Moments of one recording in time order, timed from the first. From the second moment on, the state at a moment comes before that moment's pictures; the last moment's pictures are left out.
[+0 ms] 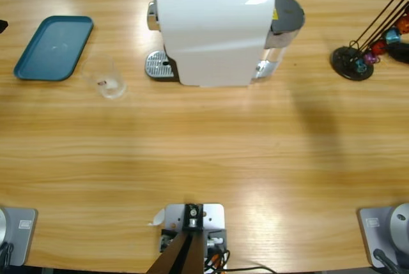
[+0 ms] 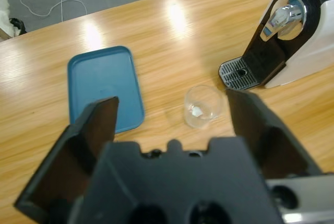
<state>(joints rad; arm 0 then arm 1) -0.58 1.00 -0.80 0.36 0.23 -0.13 0.59 0.97 -0.71 0.43 -0.45 0.35</state>
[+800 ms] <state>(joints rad) -0.58 1.01 -0.76 0.35 0.18 -0.13 0.38 1.11 -0.66 0.18 -0.42 0.17</state>
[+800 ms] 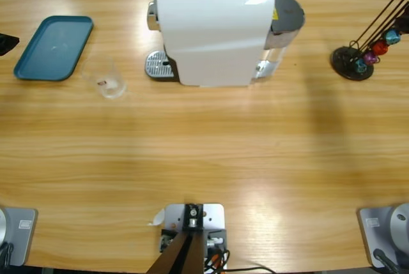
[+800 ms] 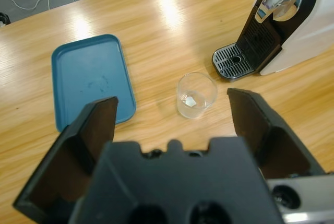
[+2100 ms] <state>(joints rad) -0.58 1.03 -0.76 0.33 0.18 -0.12 0.29 1.20 -0.64 0.06 -0.42 0.17</state>
